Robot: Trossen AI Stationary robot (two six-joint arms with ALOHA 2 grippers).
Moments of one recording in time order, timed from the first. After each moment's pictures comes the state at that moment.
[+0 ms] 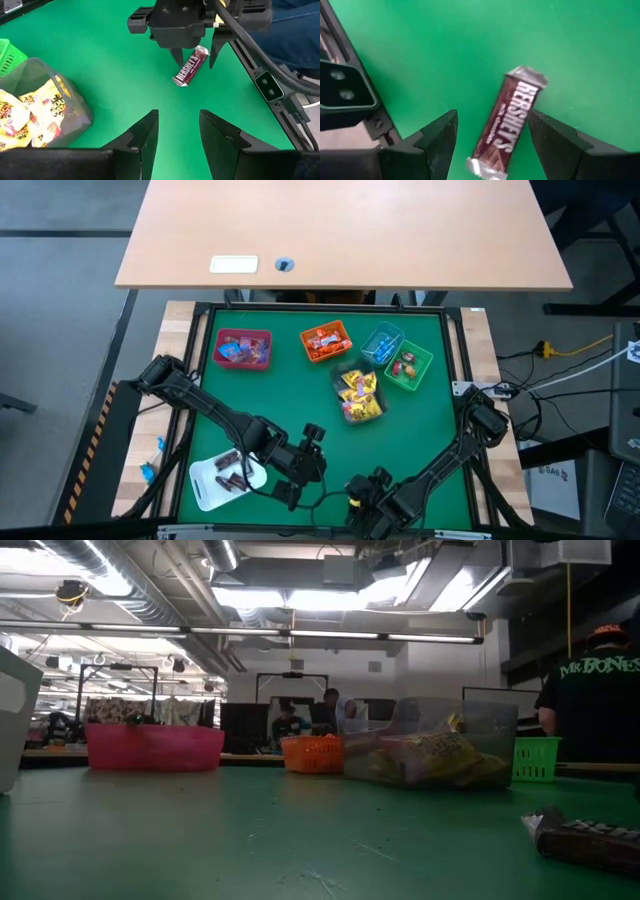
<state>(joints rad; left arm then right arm) -0.51 1.86 1.64 -0.68 -0.23 -0.02 0.80 2.13 1.57 -0.70 0.37 1.37</state>
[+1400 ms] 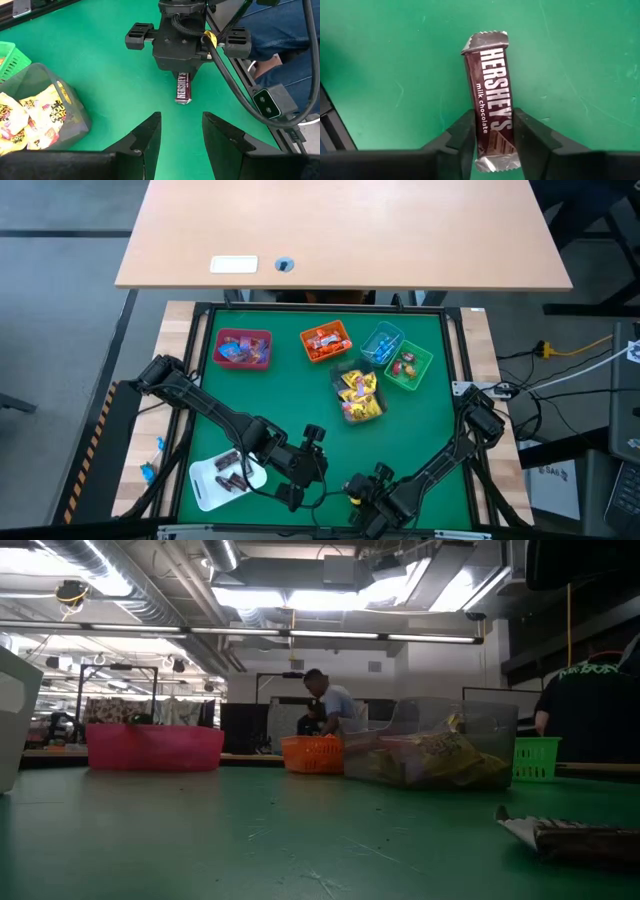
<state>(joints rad) -0.51 1.86 1.64 -0.63 -0.23 -0.08 0.80 2.17 1.57 -0.79 0.28 1.30</state>
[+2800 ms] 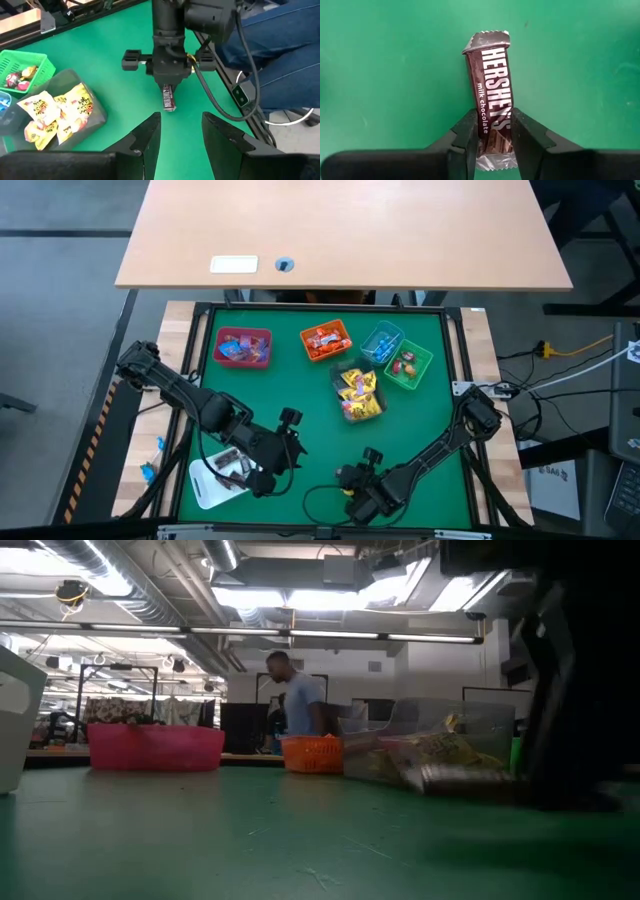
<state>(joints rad) -0.52 1.64 1.64 -0.80 -0.22 -0.08 0.72 2.14 1.57 -0.82 0.37 1.01</state>
